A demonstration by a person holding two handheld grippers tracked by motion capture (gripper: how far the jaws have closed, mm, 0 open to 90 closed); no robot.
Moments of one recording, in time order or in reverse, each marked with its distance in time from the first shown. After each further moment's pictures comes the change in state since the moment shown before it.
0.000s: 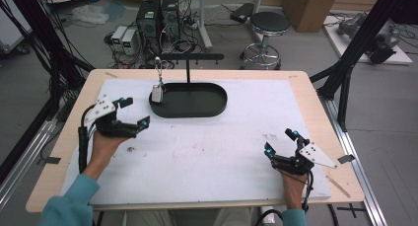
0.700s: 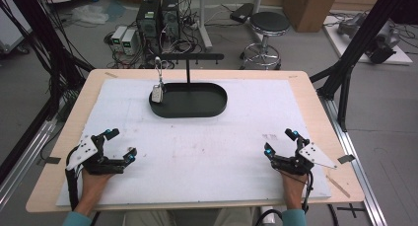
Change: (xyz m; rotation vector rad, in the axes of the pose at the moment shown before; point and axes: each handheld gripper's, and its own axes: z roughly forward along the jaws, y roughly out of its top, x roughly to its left) left arm -0.023 -0.072 -0.058 -0.131 0.059 -0.018; right arm 0.000 0.000 0.000 -0.003 -0.002 -0.018
